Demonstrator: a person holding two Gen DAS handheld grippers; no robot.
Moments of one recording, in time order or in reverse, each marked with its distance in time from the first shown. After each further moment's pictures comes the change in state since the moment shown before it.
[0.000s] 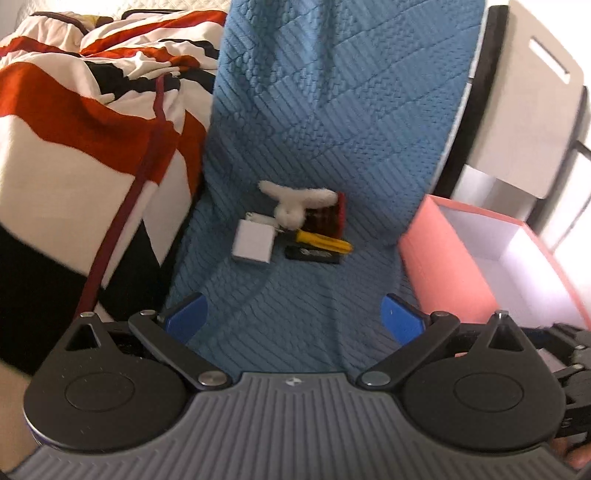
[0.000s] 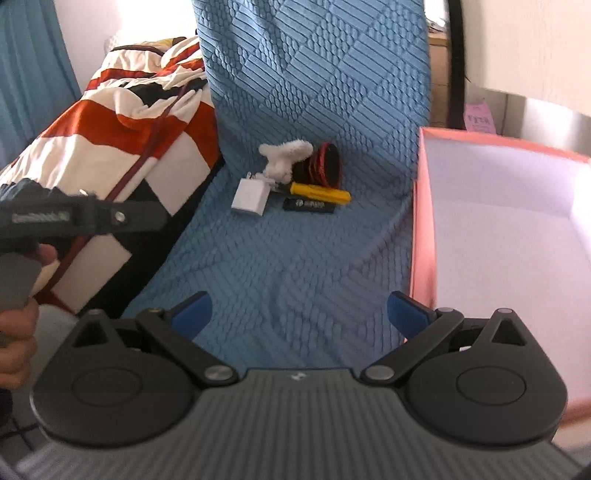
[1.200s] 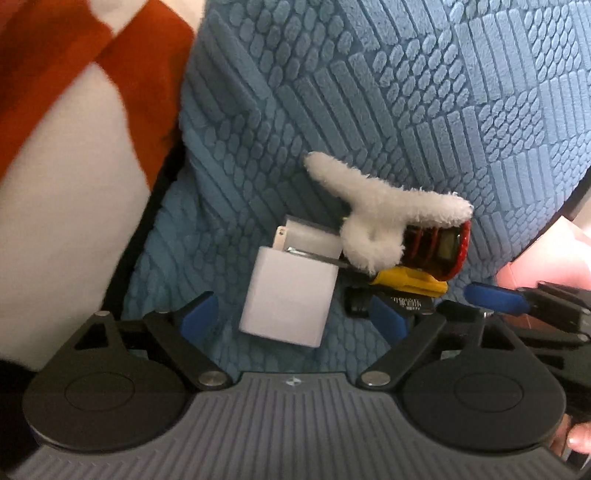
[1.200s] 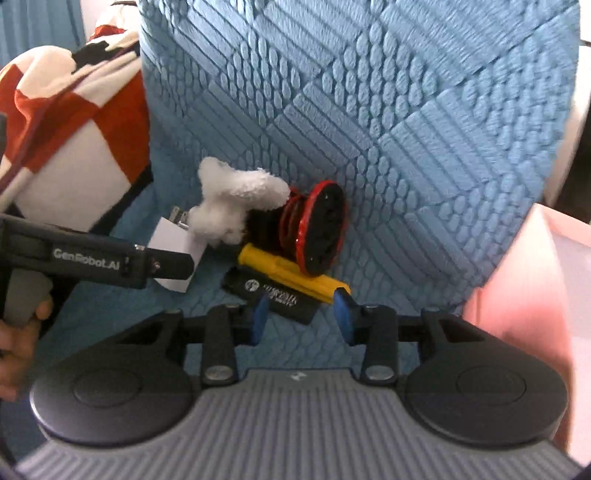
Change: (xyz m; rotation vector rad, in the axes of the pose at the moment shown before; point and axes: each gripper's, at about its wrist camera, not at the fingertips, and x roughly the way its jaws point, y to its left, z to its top) left arm 0.223 0.052 0.052 -0.073 0.185 0.002; right arm 0.205 -0.040 0.086 -0.155 0.075 0.008
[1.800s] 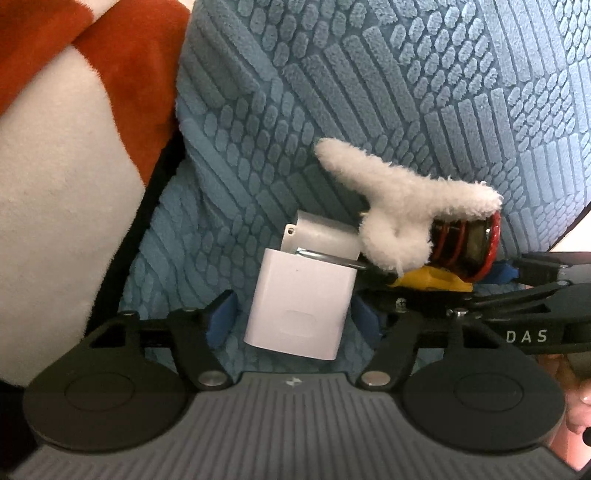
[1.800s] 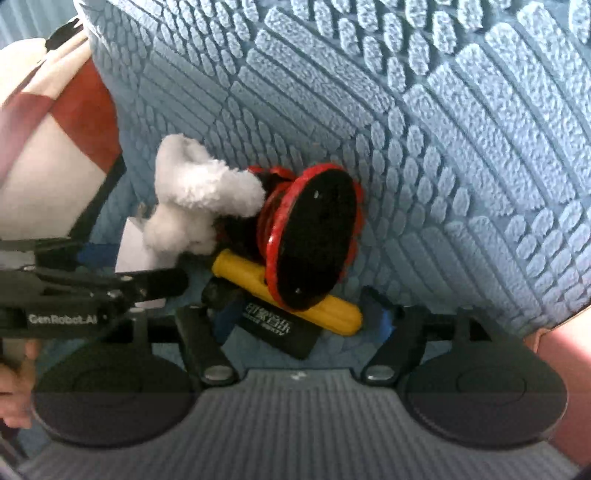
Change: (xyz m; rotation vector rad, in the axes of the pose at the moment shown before) left arm 0.032 -0.006 -0.001 -0.004 0.015 0.061; right arm 0.059 -0.025 0.030 0.028 0.188 0.129
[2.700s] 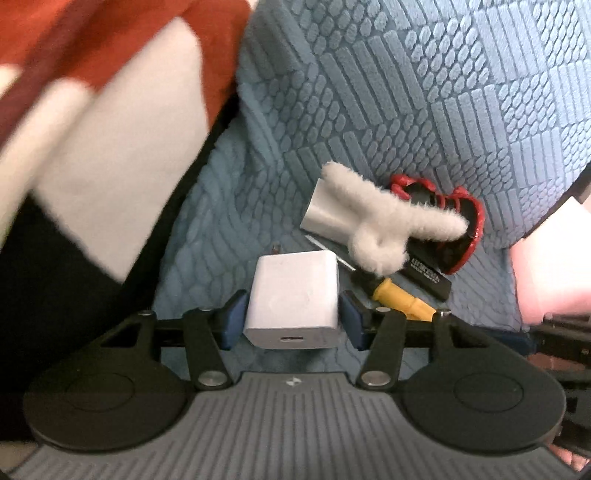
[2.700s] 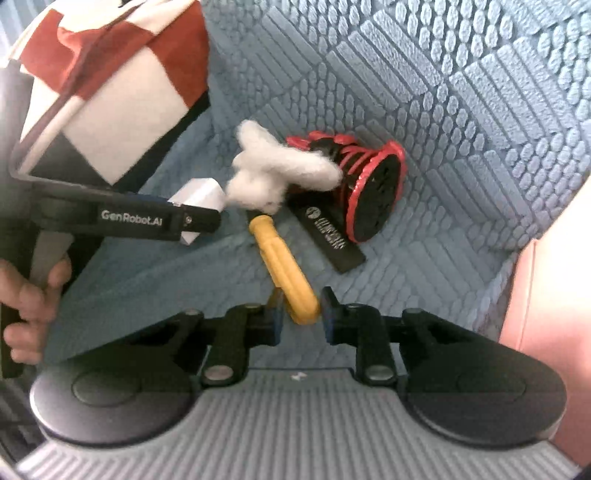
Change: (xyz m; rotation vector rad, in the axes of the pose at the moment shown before) left arm -0.057 0.028 -0.032 -0.083 0.037 0.005; right arm -0.044 0.087 -0.076 -0.089 0.004 -0.023
